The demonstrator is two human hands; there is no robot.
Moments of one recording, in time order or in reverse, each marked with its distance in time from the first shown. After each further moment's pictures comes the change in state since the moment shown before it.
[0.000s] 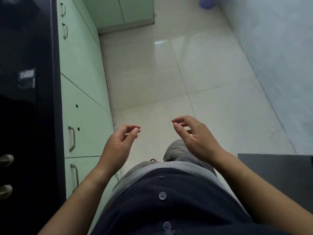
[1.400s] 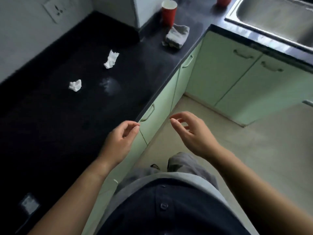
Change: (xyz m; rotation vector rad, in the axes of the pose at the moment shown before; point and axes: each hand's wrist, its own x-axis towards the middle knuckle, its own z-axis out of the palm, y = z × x) left_hand 0.603 0.140 -0.346 -0.258 0.747 -0.259; right_hand 0.820 -0.330 0.040 -0.287 -0.588 -0.585
